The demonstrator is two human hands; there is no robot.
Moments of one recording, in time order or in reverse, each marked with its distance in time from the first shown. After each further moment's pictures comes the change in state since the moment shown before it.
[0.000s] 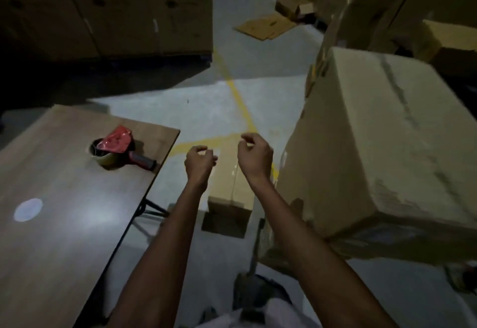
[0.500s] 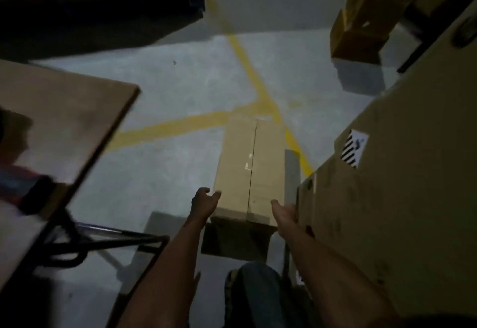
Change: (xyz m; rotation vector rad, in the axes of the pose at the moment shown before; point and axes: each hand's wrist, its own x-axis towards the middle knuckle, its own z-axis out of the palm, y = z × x) left_hand 0.343 -0.392 0.094 0.427 -0.250 -0.319; right_hand 0.144 0.478 0.287 -0.050 -0.012 0.981
